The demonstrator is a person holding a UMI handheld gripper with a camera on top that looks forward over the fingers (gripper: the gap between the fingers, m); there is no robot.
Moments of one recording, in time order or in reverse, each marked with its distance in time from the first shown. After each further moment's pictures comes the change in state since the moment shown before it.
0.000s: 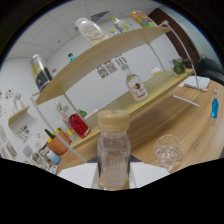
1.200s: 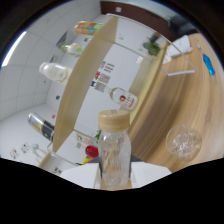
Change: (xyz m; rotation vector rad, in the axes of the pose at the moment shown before) arm -0.019 -0.055 -0.011 0.071 -0.189 0.517
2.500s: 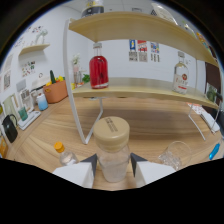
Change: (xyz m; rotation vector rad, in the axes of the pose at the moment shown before) arm 0.109 0.096 0.021 -0.322 0.230 -1.072
